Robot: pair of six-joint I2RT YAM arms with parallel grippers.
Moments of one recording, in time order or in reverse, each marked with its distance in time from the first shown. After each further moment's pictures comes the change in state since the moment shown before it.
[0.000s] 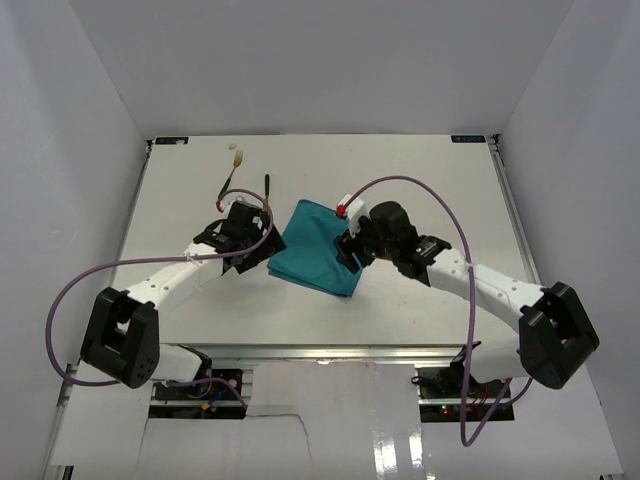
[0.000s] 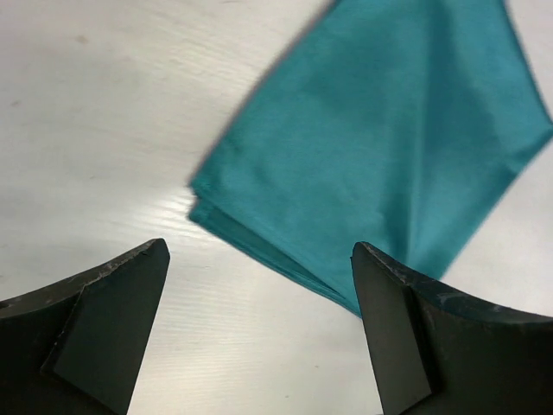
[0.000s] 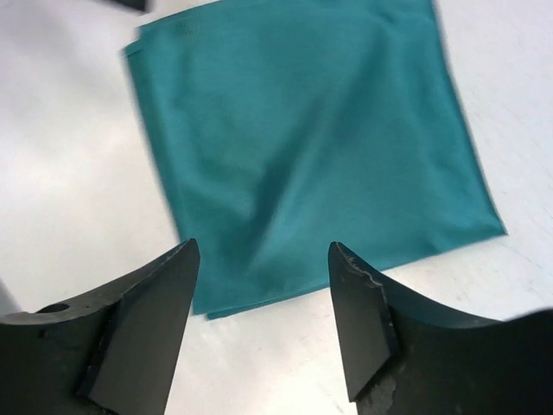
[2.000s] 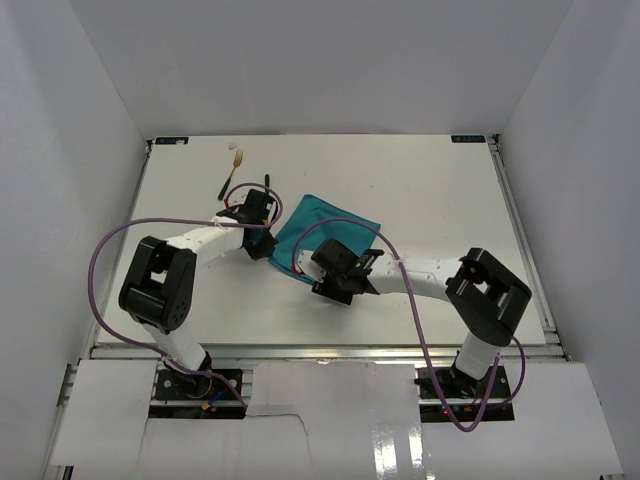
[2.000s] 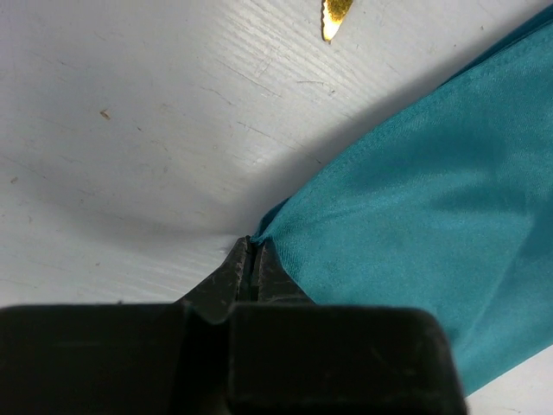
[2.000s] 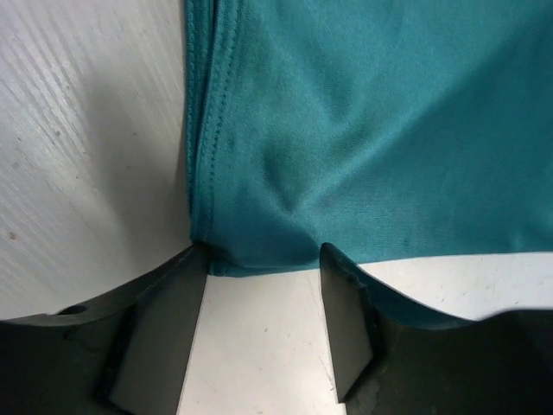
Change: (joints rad) left arm 0.050 0.351 0.175 -0.061 -0.060 -0.061; right arm 0.318 0.334 0.105 -0.251 0.358 -0.258
